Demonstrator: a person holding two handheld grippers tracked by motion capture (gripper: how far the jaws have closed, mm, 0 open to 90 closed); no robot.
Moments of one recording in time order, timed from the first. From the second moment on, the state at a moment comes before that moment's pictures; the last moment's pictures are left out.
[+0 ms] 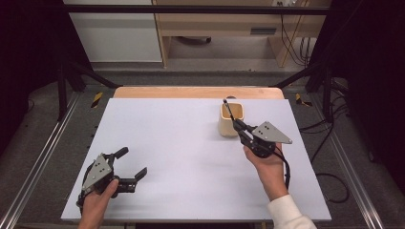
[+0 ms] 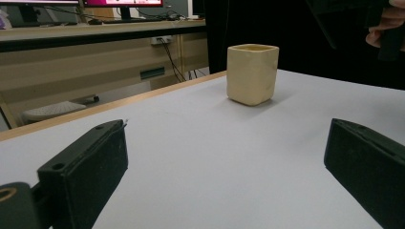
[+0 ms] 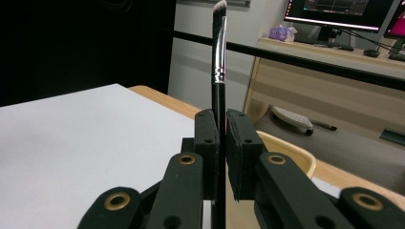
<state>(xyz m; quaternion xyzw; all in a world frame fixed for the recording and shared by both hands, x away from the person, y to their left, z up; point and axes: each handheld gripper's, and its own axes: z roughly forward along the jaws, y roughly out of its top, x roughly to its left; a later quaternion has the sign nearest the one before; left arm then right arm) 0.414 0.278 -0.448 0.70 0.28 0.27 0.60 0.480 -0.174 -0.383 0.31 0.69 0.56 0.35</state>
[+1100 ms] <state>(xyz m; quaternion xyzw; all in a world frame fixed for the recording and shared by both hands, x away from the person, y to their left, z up) 0.414 0.279 -0.447 0.69 0.29 0.28 0.60 0.522 -0.178 -0.350 0.30 0.69 0.54 0.38</state>
